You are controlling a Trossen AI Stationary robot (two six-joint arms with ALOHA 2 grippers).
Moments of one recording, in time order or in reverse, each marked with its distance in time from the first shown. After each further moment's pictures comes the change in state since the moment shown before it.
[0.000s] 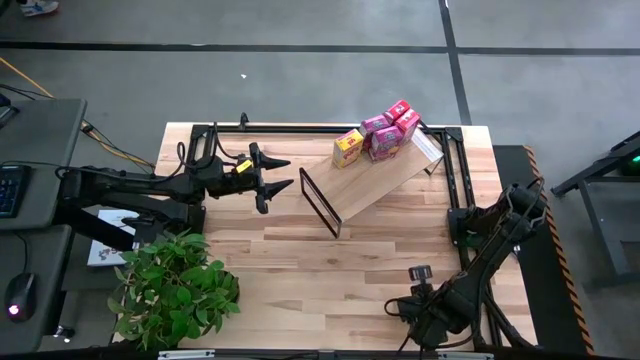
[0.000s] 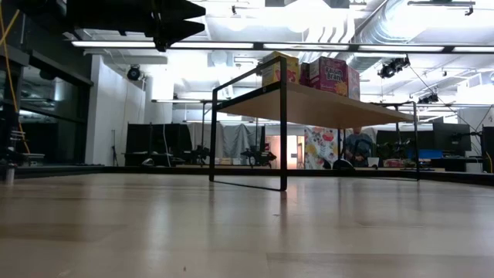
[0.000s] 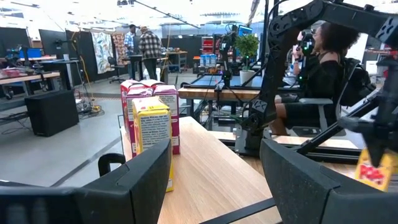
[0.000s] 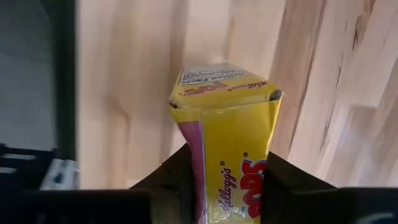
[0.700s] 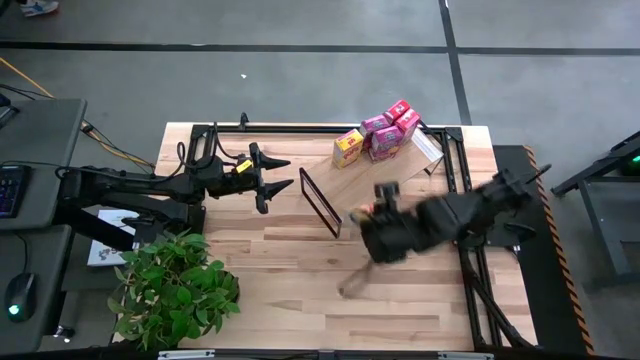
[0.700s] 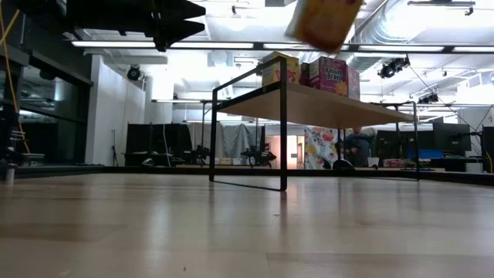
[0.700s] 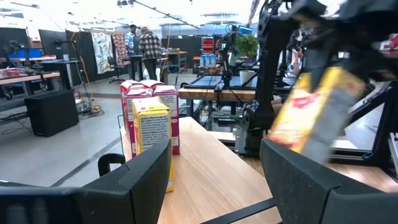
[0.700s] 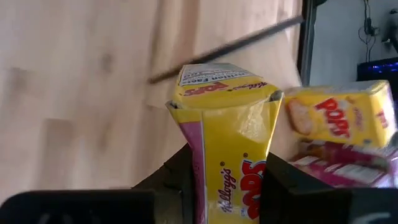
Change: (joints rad) left arm 0.000 0.000 0.000 0.001 0.000 0.000; right arm -0.431 -0.008 0.569 -0.388 0.459 -0.592
